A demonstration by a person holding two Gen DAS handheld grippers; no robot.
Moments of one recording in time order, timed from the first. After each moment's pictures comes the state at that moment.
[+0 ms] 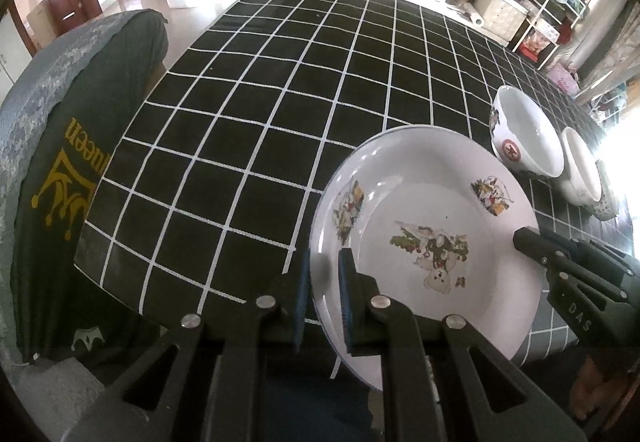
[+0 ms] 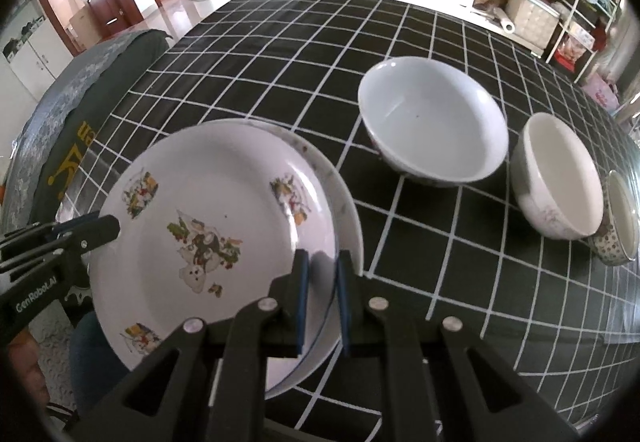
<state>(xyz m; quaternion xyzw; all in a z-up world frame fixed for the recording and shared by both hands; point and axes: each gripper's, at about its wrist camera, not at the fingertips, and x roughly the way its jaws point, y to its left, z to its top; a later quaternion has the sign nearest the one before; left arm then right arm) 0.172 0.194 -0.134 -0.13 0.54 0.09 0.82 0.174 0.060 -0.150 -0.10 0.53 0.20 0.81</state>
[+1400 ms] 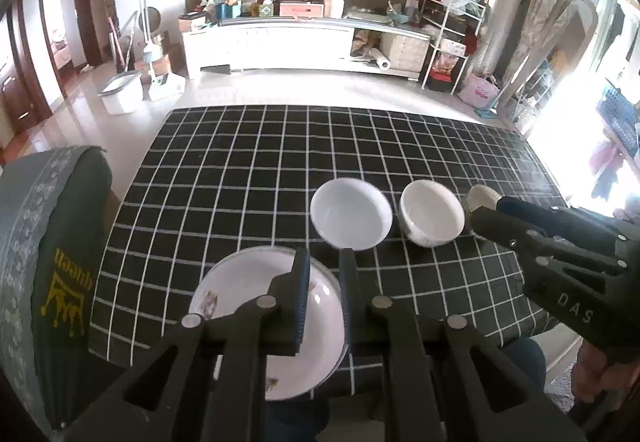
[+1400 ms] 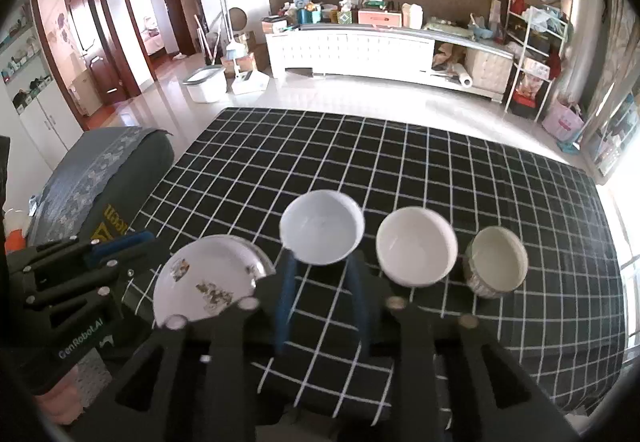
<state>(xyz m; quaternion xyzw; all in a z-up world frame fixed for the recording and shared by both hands) 0.194 0.071 0.022 -0.05 0.43 -0.03 0.90 0.162 -0.030 0.008 -0.06 0.43 0.19 0.88</state>
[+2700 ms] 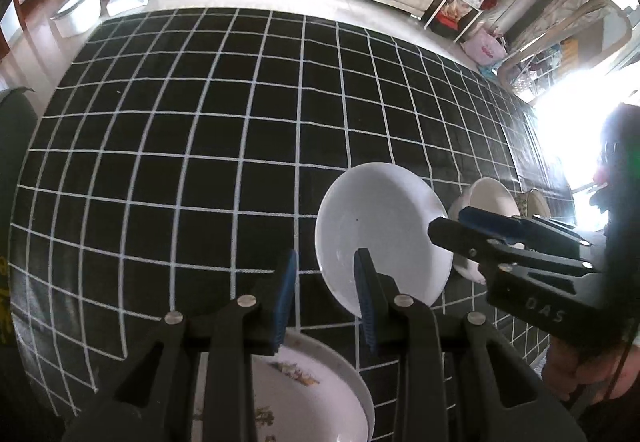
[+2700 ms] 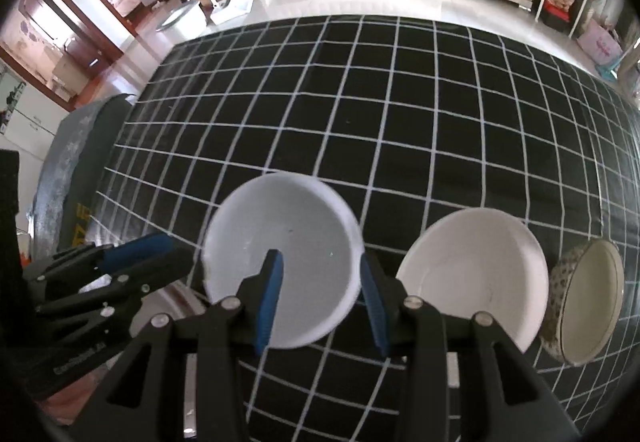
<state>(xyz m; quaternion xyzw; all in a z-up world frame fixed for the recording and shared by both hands) 0.357 0.102 -0.112 -0.13 0.57 -0.08 0.81 0.313 -0.015 -0.121 -0.02 0.58 0.19 0.79</state>
